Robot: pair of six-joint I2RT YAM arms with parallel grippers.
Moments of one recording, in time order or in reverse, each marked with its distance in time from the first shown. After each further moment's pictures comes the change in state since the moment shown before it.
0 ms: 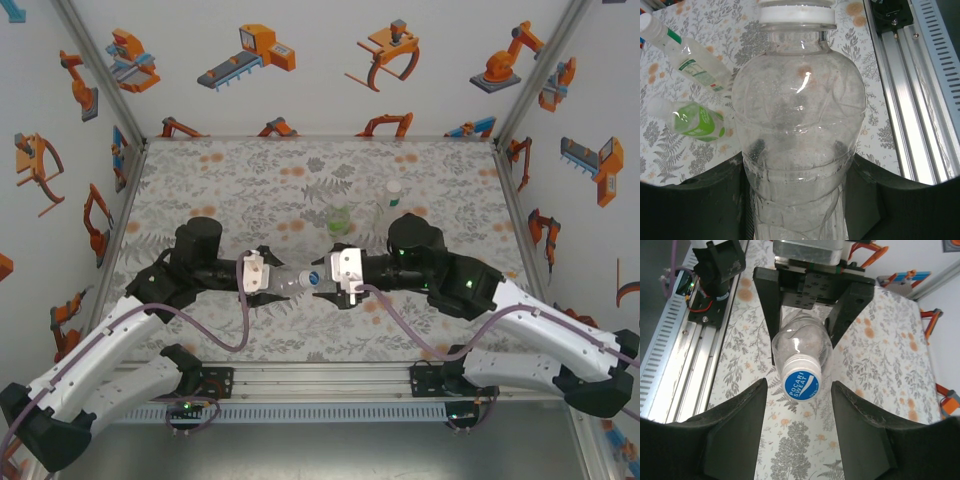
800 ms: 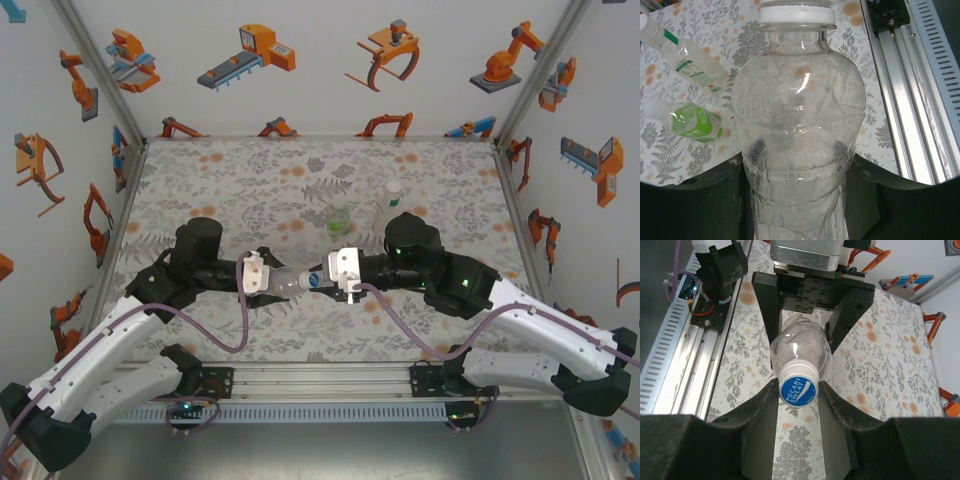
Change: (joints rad) left arm 0.000 -0.001 0.001 -0.011 0.003 0.007; right arm 0.000 0.008 -0.006 0.034 -0.009 0.022
